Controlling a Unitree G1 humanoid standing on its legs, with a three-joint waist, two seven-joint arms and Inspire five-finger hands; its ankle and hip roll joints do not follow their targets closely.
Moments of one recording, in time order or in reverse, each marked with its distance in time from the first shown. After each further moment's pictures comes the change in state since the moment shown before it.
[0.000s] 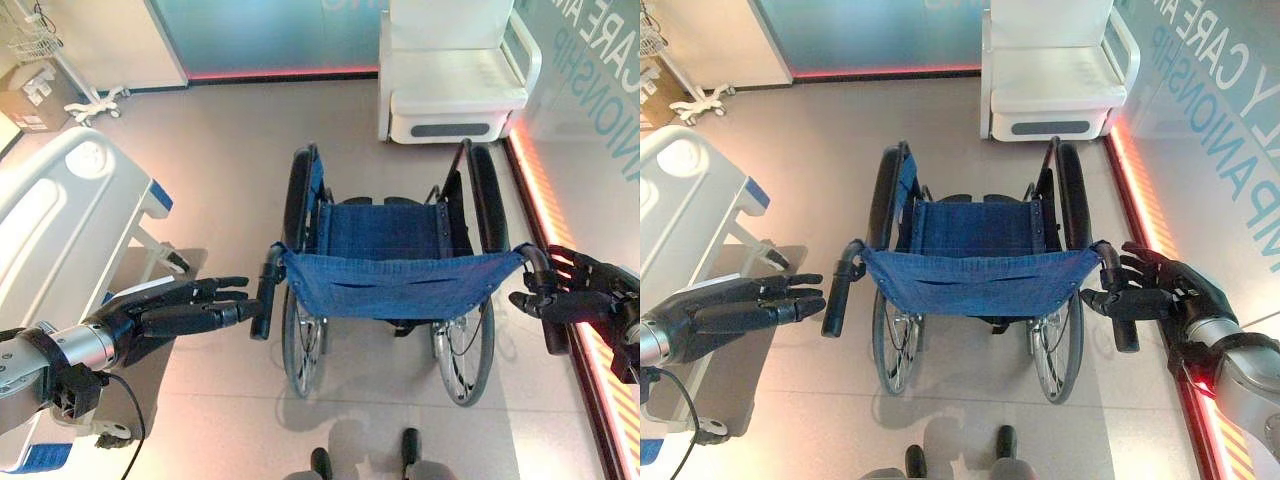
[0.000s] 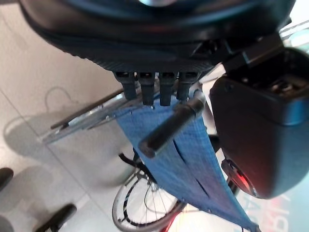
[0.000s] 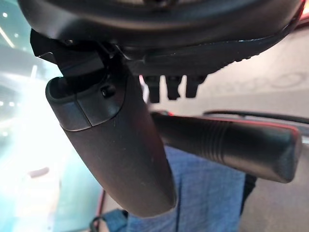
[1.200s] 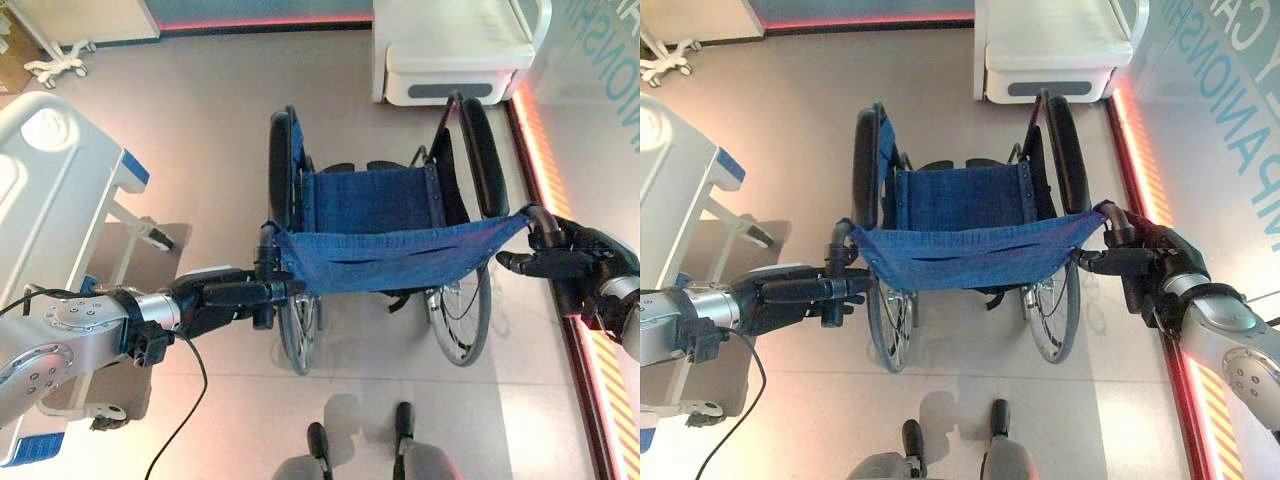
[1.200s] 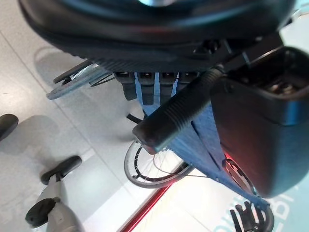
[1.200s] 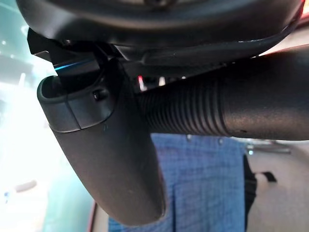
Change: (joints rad) left arm -0.723 0.091 -0.680 0.140 -0.190 0.109 0.114; right arm -0.505 -0.021 0.342 0.230 -0.001 -0.007 -0.083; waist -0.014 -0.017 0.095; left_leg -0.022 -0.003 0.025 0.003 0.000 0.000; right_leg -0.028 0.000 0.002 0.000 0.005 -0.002
